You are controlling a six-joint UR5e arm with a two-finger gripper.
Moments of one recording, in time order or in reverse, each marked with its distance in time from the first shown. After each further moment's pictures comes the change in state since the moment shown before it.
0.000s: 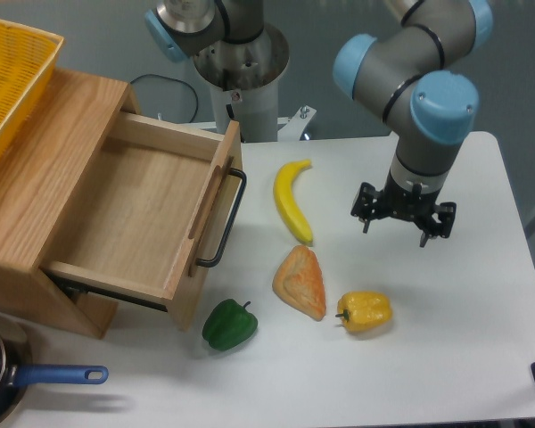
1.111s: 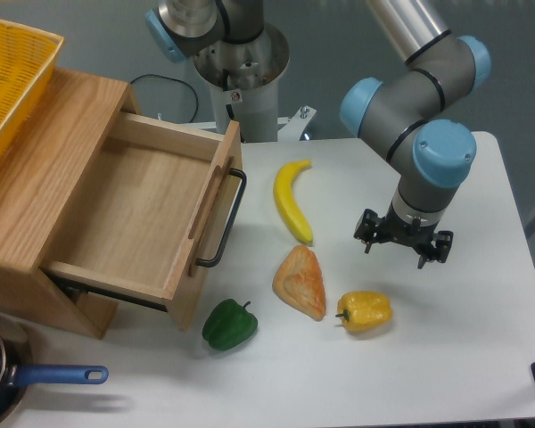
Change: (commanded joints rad) arm -0.005 -0.107 -0.017 0.060 0.000 0.185
